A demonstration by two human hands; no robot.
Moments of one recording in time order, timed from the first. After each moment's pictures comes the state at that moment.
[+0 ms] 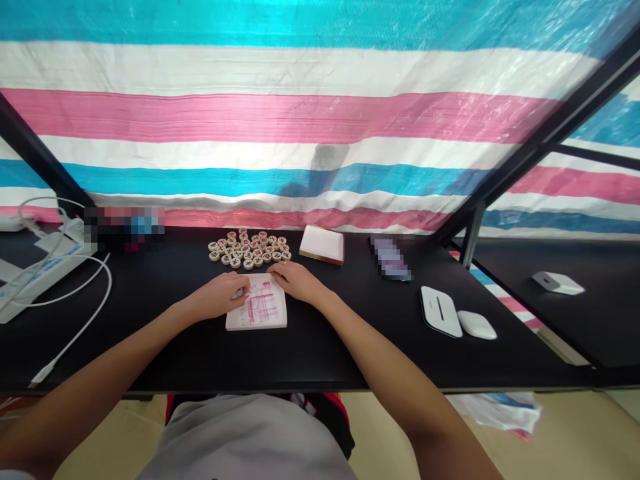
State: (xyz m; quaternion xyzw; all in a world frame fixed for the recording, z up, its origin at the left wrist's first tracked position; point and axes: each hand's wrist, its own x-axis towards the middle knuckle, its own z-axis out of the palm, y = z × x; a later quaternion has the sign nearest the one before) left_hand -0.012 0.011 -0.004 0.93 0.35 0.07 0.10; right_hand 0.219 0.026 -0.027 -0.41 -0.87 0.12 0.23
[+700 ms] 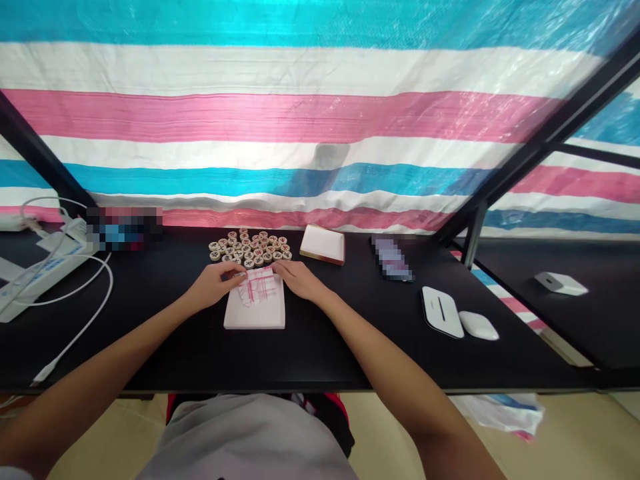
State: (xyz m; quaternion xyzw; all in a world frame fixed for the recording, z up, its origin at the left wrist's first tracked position) left_hand -0.017 0.017 0.000 0.79 0.45 0.30 0.31; right_hand 0.219 0.022 -0.017 -0.47 -0.80 0.26 0.27
